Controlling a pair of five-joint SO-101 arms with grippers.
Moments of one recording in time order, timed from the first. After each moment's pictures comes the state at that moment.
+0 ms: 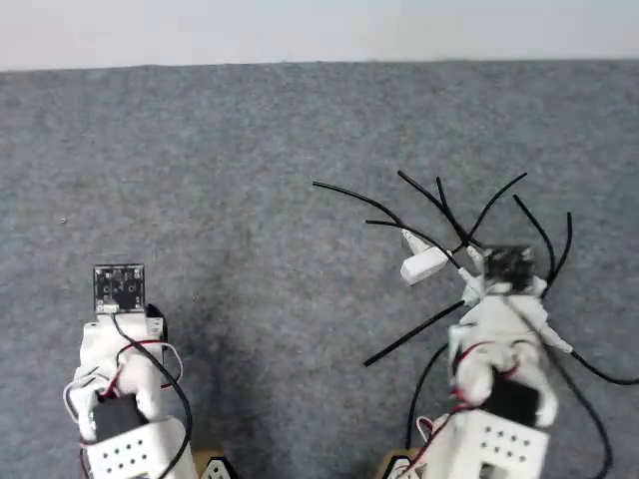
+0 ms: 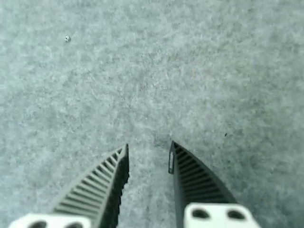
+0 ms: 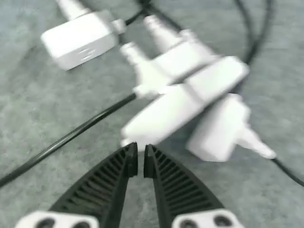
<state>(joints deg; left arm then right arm) -25.6 -90.4 95.3 53.0 -13.1 14.6 -83.3 81.9 64.7 17.3</state>
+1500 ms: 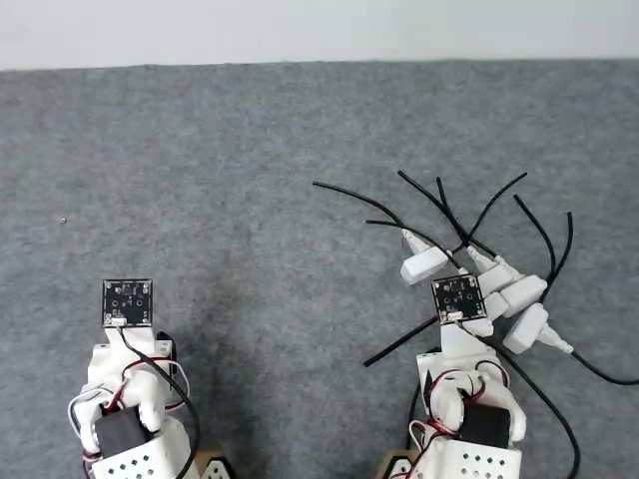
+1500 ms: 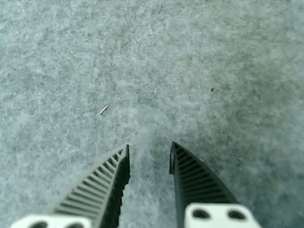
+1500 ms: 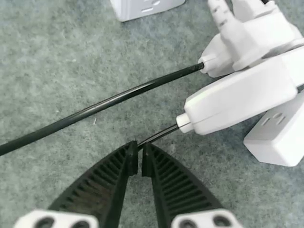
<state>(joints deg) -25.5 -103.3 97.1 72.5 -13.1 7.2 -102.7 95.5 74.1 18.0</state>
